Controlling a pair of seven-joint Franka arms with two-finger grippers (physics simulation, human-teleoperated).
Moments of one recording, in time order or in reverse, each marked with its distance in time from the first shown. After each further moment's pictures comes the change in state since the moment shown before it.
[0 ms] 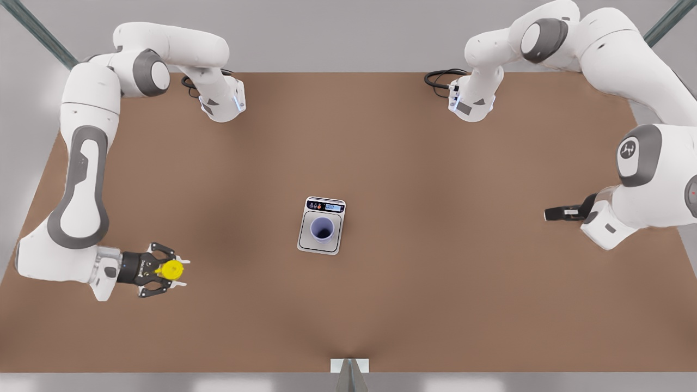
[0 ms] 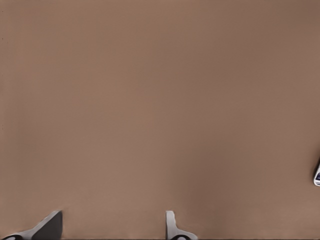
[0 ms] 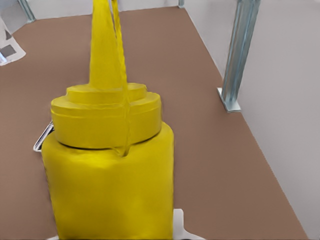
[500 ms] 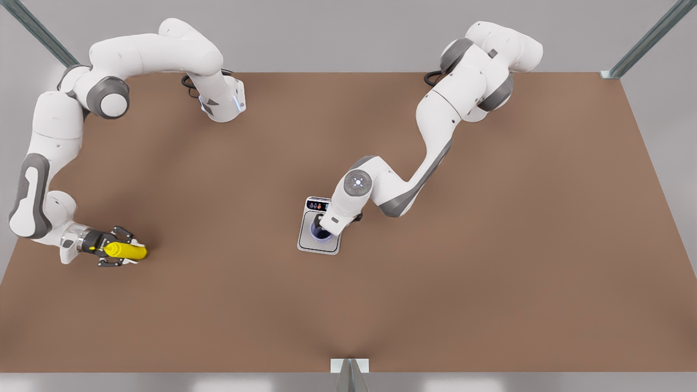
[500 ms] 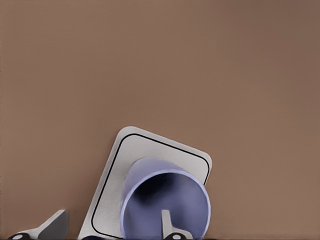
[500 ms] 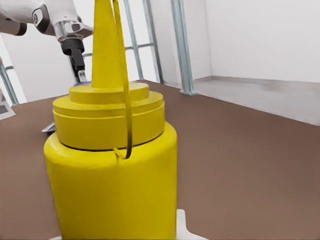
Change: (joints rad) left arm -0.742 0.443 -0.072 -0.160 0.023 0.930 -0.944; right arm -0.538 0.307 0.001 -0.113 0.235 -0.176 -0.416
